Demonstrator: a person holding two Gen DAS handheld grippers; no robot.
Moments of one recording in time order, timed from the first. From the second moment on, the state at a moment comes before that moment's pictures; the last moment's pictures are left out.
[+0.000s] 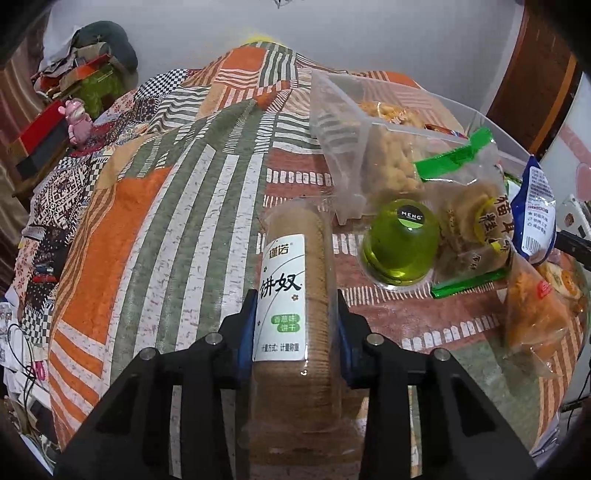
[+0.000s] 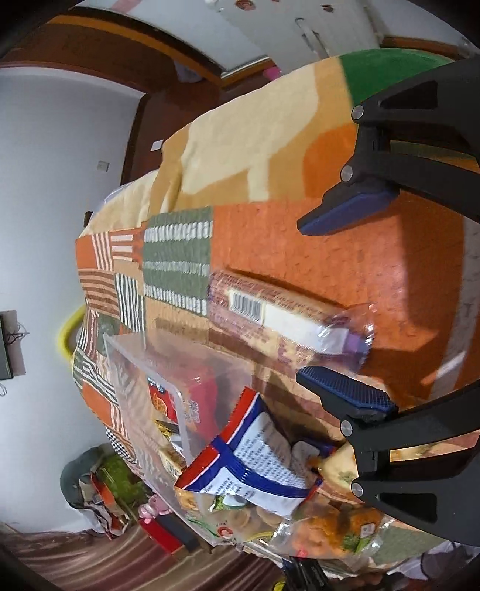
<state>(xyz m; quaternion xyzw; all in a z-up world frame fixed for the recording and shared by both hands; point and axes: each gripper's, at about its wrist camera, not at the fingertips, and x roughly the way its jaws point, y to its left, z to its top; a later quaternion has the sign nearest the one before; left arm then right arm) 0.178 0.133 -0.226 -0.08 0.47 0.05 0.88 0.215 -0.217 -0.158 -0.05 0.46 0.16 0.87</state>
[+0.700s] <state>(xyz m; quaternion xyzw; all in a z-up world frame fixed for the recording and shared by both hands) 0.169 0.129 -0.185 -0.07 0.43 0.04 0.90 0.226 -0.209 -0.162 -0.06 0.46 0.16 0.87</state>
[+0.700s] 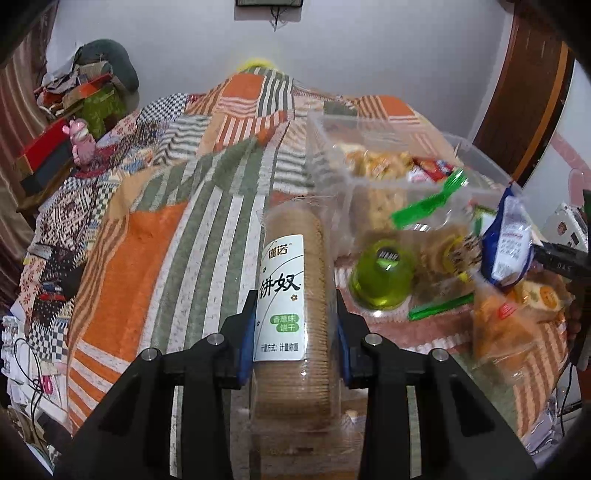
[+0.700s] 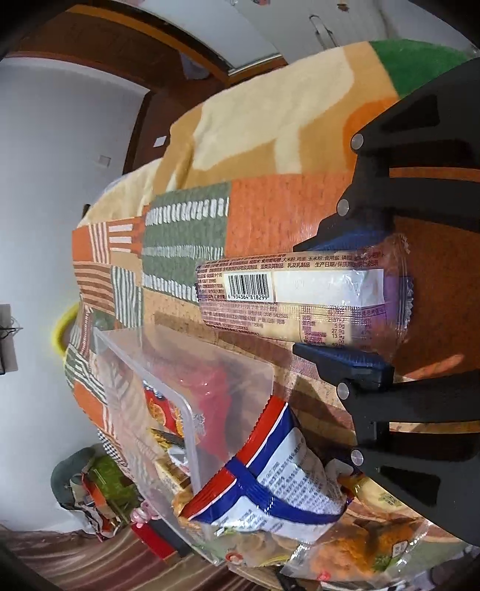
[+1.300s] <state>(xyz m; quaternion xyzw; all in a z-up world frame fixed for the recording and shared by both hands) 0.205 0.085 -0.105 -0.05 0.35 0.00 0.94 0.234 -0.195 -0.092 -0.05 0.37 0.19 0.91</state>
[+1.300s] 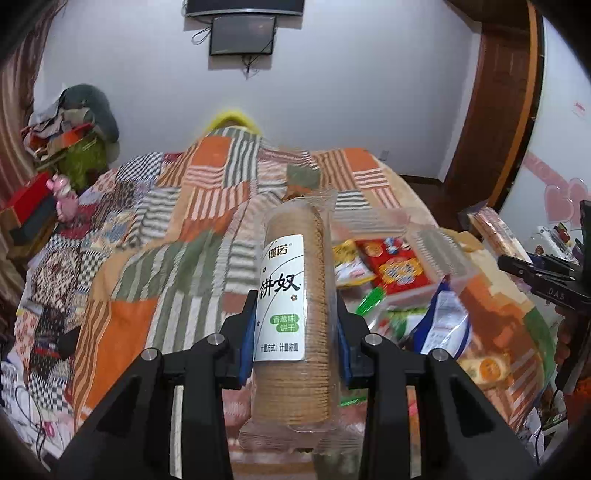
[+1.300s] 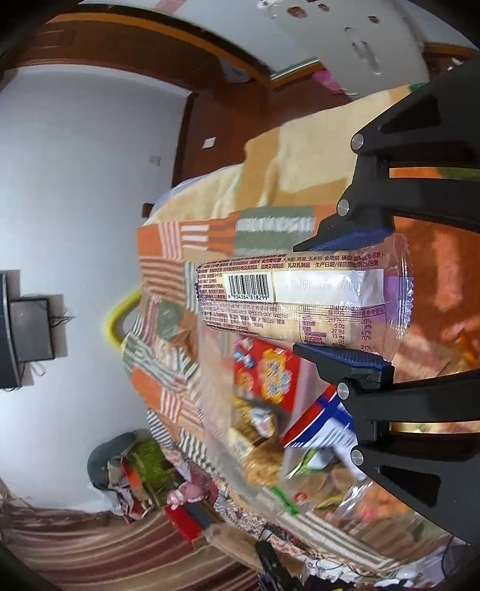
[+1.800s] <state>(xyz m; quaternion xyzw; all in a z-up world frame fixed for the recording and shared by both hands) 0.271 0.049 -0.099 -0.07 0.35 -0.03 0.93 0.261 -0.138 -0.094 -0.05 0.36 0.24 0.90</state>
